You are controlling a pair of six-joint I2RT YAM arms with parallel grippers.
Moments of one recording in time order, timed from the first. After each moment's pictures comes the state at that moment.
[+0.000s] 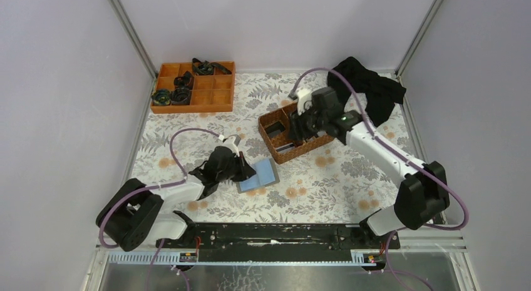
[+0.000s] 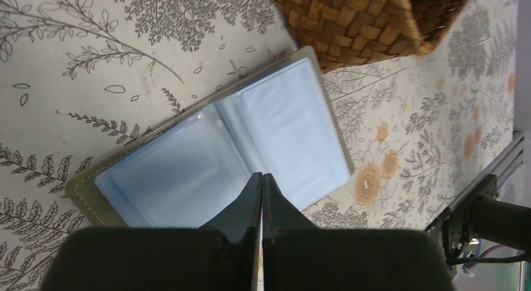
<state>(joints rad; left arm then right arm) -0.60 1.32 0.36 0.33 0.18 -0.70 0.48 1.48 1.24 -0.49 -0.35 -0.04</state>
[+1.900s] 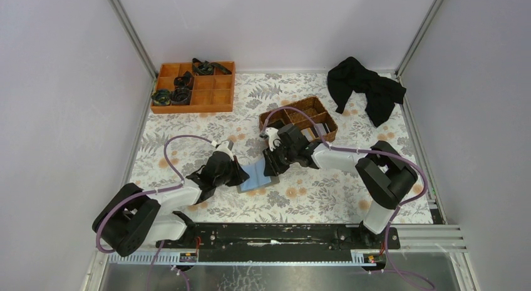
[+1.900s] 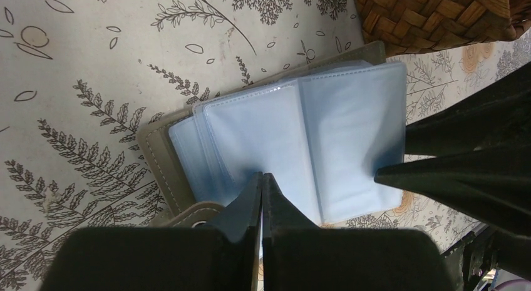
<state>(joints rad) -0.60 1.25 0.30 0.26 0.07 -0.76 0.78 1.74 0.95 -0.06 -0.44 0.19</state>
